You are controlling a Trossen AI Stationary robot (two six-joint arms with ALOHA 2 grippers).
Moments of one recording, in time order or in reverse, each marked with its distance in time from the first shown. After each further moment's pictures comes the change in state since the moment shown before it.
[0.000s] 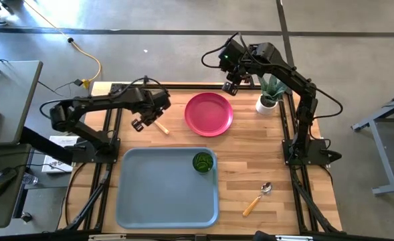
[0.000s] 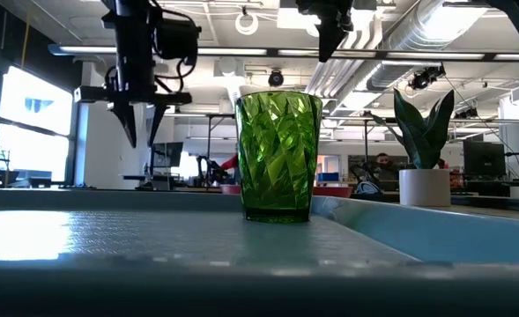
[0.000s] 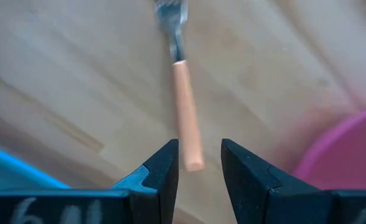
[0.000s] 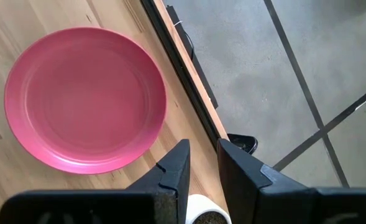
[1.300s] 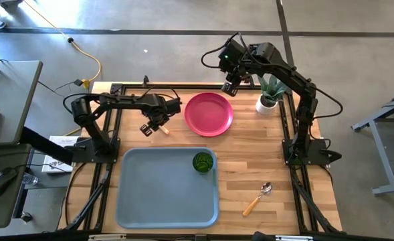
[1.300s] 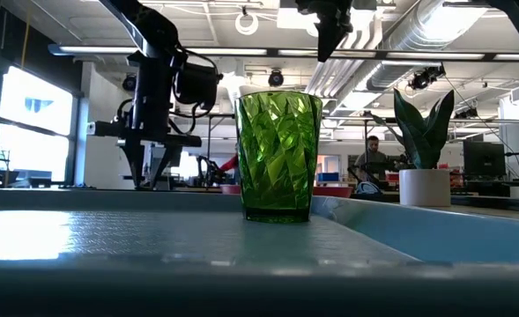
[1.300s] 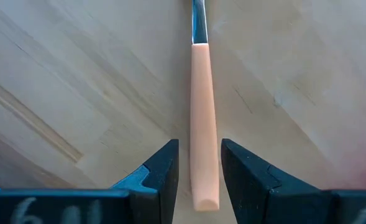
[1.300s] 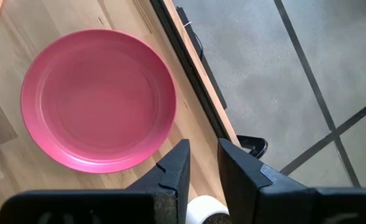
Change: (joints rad) left arm -0.009 0.252 0.000 0.101 0.034 -0.090; right arm 0.000 0.000 0.000 0.000 -0.040 0.007
